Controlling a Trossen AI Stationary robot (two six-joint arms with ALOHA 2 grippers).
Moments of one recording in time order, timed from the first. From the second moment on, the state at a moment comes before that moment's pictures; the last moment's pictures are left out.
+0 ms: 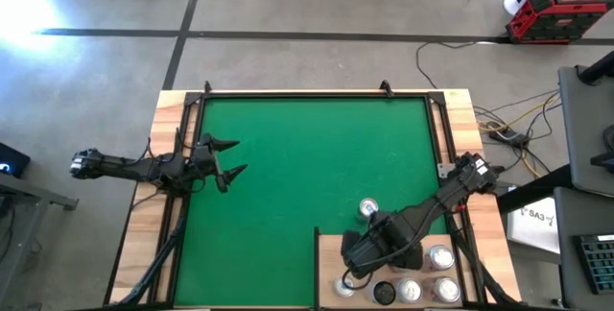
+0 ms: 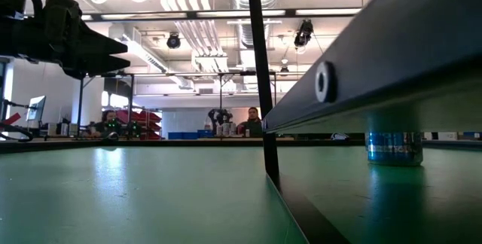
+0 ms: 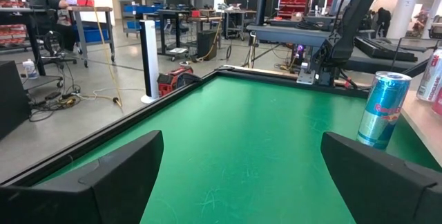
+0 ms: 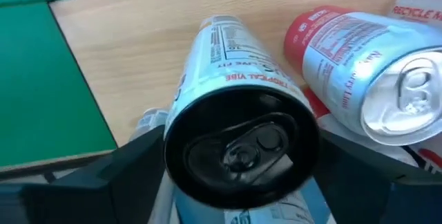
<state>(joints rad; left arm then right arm) -0.13 0.12 0.01 0.08 -0.53 -0.06 0.58 1.93 1.96 -1.47 -0.16 2.35</state>
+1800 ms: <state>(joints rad) -0.13 0.12 0.01 0.08 -0.53 -0.07 0.28 1.72 1.64 -1.45 0.00 1.74</state>
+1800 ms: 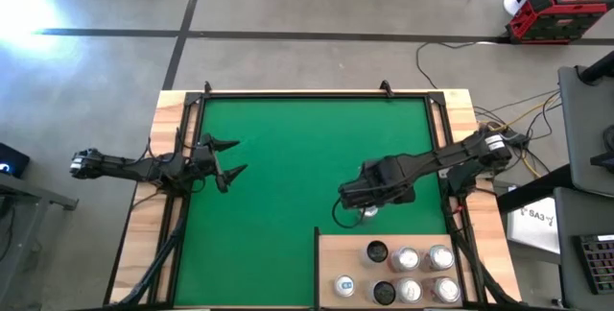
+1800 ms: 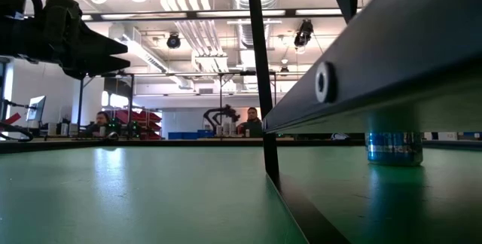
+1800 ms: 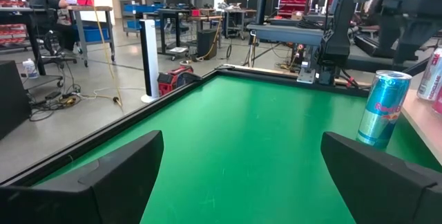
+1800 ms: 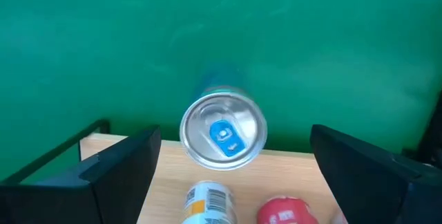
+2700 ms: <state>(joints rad) -0.13 0.12 0.01 0.08 -0.53 -0.06 0.29 1.73 1.44 -1.23 -0.05 1.84</state>
